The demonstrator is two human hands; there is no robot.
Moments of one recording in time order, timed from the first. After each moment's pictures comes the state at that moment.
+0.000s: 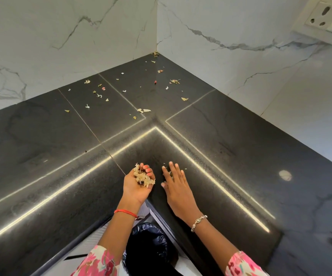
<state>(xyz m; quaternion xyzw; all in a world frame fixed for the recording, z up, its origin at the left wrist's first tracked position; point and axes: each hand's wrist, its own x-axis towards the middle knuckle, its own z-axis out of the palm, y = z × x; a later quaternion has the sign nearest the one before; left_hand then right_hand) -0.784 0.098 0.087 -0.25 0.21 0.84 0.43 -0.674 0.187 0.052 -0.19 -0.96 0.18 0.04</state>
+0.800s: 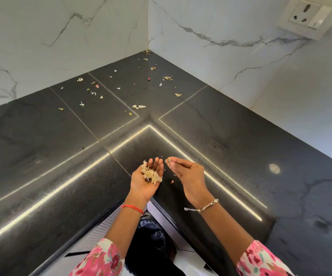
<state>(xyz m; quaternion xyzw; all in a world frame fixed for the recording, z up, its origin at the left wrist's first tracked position) -0.762 0.102 0.091 -0.25 0.21 0.83 0.46 -0.670 0.187 0.124 -0.37 -0.45 0.78 0.23</state>
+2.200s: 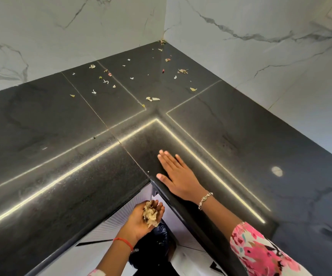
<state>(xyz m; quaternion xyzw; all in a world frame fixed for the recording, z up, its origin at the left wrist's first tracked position) -0.729 0.020 0.004 -0.35 0.30 0.69 0.56 -0.698 0.183 0.060 -0.06 -0.98 0.16 -0.05</state>
